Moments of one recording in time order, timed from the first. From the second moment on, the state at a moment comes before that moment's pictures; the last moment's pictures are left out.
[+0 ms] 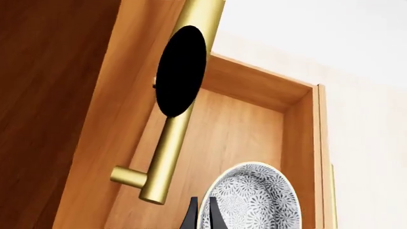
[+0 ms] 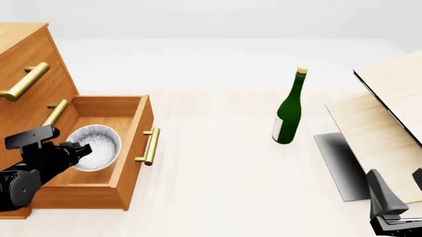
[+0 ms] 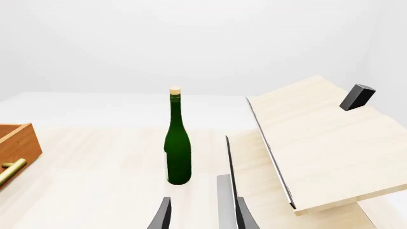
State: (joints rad) left arm 0.11 1.42 -0.39 -0.39 -0.23; right arm 0.02 0.04 0.00 -0.02 -0.02
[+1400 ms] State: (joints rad) left arm 0.13 1.45 -0.39 -0.39 -0.24; right arm 0.02 0.04 0.00 -0.02 -0.02
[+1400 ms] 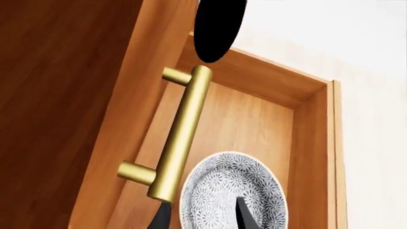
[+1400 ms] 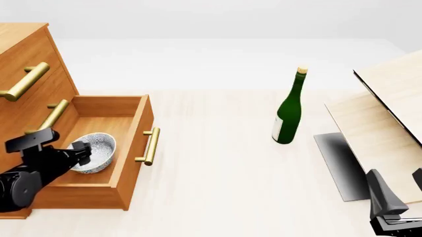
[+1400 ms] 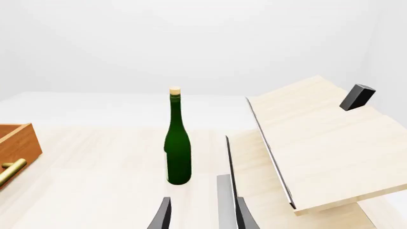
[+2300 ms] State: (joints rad) left arm 0.10 1.19 -0.34 -0.24 -0.28; right arm 0.02 0.04 0.00 -0.02 -0.02
